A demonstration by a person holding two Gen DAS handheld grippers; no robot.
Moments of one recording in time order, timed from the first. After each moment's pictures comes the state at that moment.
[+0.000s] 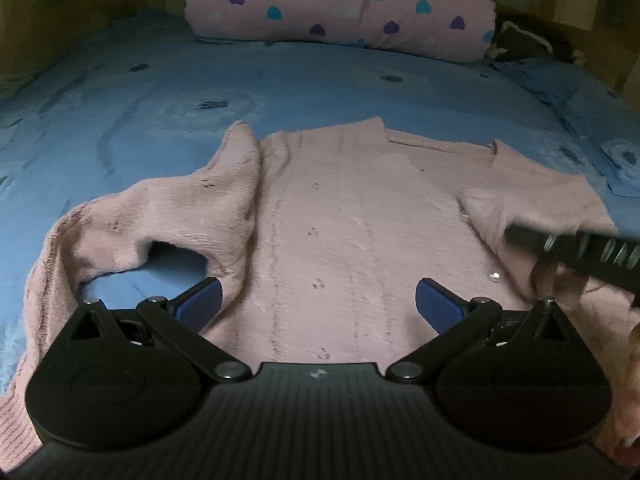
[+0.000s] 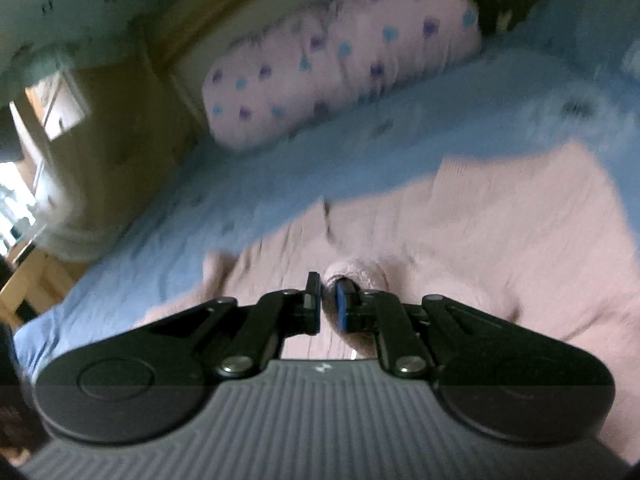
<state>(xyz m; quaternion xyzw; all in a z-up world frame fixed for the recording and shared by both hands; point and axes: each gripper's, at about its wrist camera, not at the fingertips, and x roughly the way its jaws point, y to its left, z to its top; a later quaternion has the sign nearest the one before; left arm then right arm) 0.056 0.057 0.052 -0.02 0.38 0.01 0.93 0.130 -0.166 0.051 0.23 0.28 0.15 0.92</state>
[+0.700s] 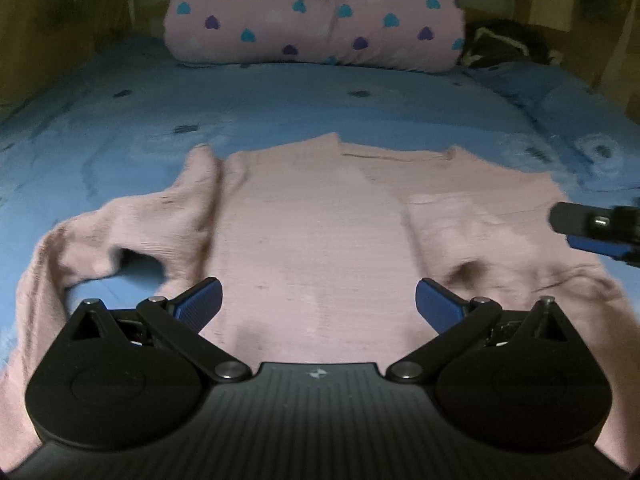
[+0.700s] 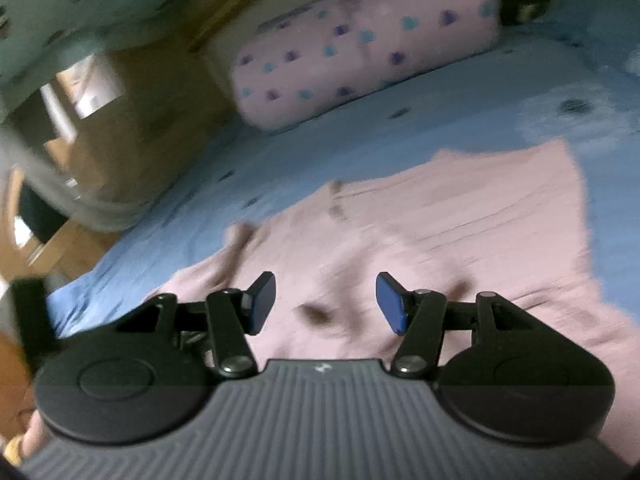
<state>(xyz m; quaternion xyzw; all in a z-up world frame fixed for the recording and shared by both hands) 0.031 0.006 0.068 -0.01 0.35 -0.02 0.94 0.102 -0.221 0.071 0.21 0.29 0.19 0.91</state>
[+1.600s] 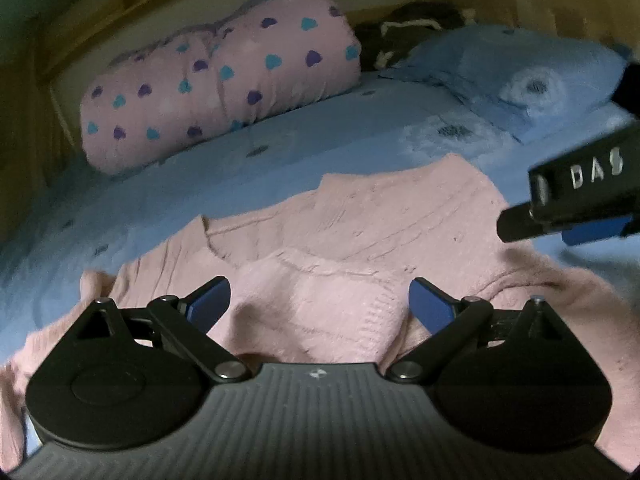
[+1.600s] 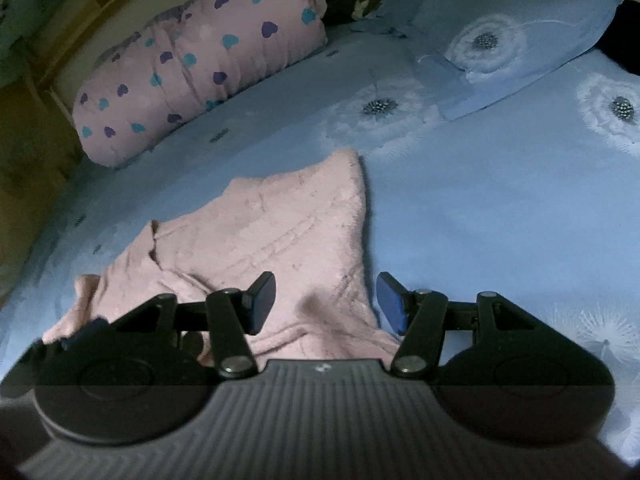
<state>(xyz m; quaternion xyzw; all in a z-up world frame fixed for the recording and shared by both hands) 0.060 -0.164 0.037 0.18 0.27 -0.06 0.94 0.107 -0.298 0.058 0.23 0.34 -0.02 0.91</state>
